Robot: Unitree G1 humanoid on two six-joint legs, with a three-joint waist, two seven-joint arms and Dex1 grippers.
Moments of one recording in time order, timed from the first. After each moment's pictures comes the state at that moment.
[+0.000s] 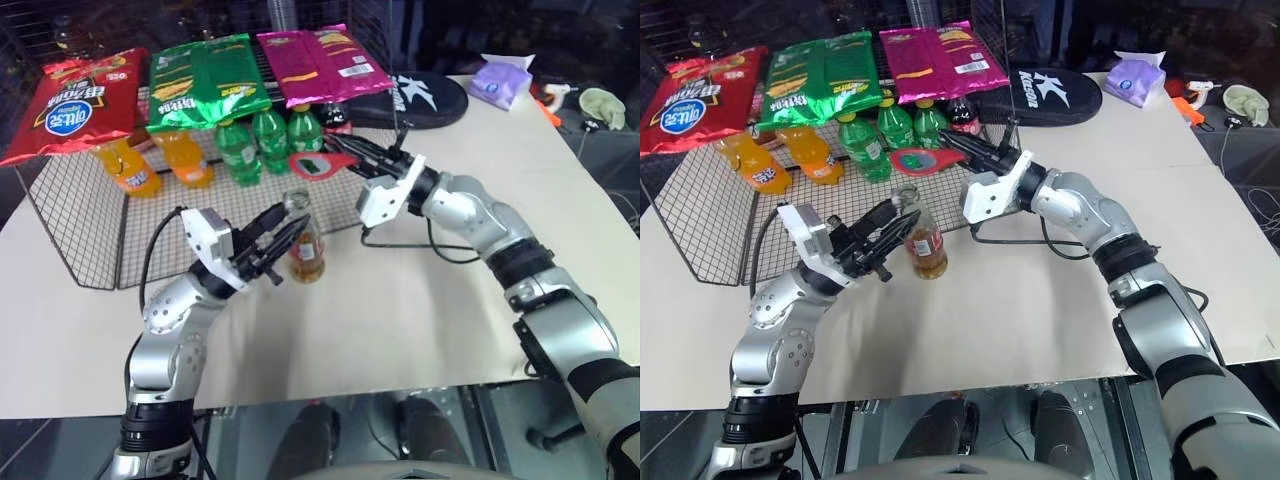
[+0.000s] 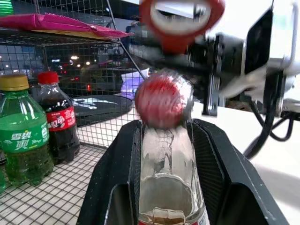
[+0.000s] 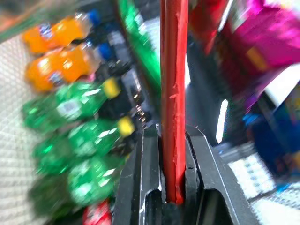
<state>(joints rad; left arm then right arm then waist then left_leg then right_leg) -0.14 0.40 0.14 -0.26 -0.55 0.08 -0.80 -1.01 -0.34 0.36 0.65 -0.54 -0.85 0.12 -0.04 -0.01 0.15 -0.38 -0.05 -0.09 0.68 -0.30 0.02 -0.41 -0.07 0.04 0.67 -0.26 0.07</state>
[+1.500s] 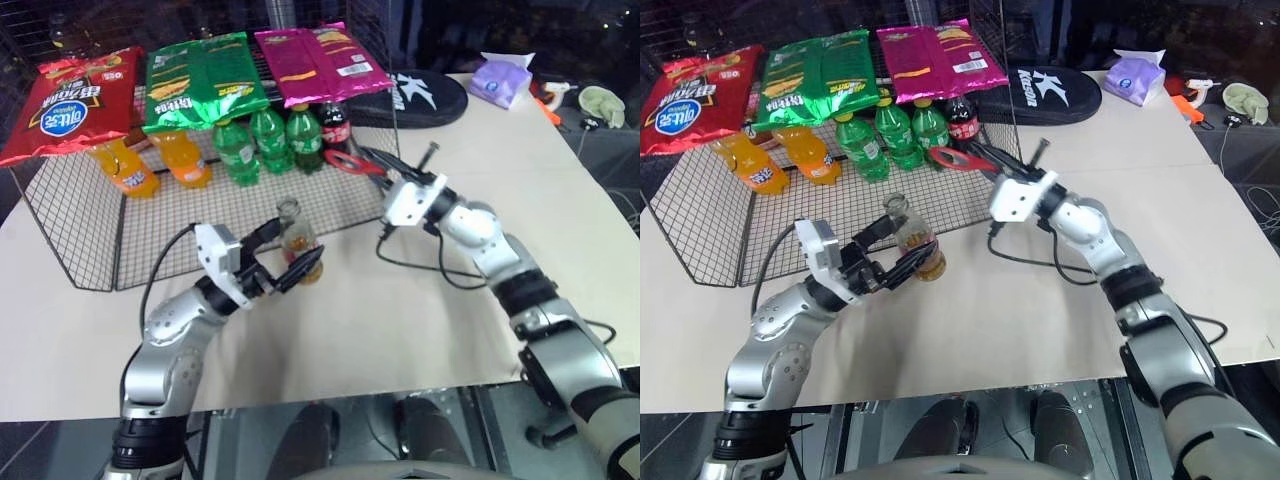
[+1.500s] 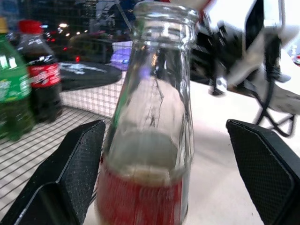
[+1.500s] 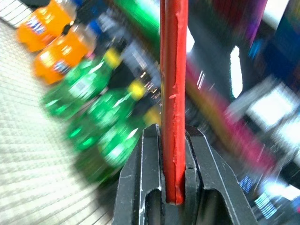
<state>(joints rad) -0.04 0.45 0.16 -0.30 -0.59 0.17 -0.81 -0.71 -0.37 0.29 0.46 -0.13 -0.65 0.41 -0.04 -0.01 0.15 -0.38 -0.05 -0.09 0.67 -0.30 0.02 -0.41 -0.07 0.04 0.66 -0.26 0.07</state>
